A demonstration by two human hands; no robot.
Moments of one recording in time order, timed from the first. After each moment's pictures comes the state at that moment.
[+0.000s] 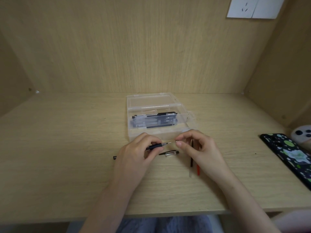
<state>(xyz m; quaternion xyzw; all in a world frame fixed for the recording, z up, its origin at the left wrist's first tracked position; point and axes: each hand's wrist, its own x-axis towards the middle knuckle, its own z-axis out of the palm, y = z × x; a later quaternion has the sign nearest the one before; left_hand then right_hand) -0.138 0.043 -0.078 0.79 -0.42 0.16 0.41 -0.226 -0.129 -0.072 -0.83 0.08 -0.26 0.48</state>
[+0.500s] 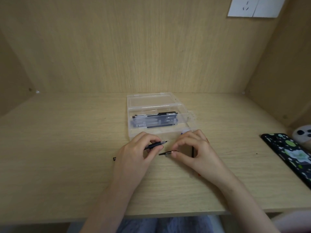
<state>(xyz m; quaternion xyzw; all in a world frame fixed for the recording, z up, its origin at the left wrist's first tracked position) -0.138 0.044 -0.077 0.80 -0.41 0.15 0.41 -0.226 -0.129 -0.078 -0.91 0.03 -0.23 0.36</state>
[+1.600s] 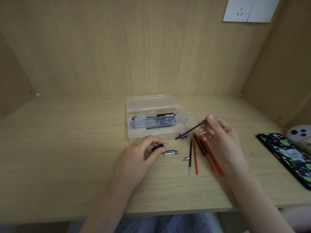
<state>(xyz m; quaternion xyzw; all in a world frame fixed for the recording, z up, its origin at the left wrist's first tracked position) -0.139 0.043 -0.079 0.78 -0.41 0.05 0.47 -0.233 -0.151 -0.048 -0.53 0.12 -0.33 0.77</state>
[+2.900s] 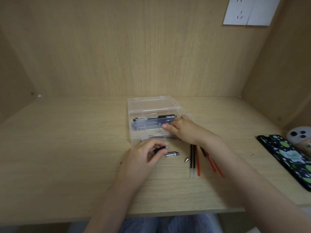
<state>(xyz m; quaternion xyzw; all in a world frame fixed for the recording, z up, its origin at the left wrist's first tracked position) -0.135 0.041 -0.084 0.78 -0.42 0.06 0.47 -0.147 -0.157 -0.047 -0.98 0.07 0.00 0.17</state>
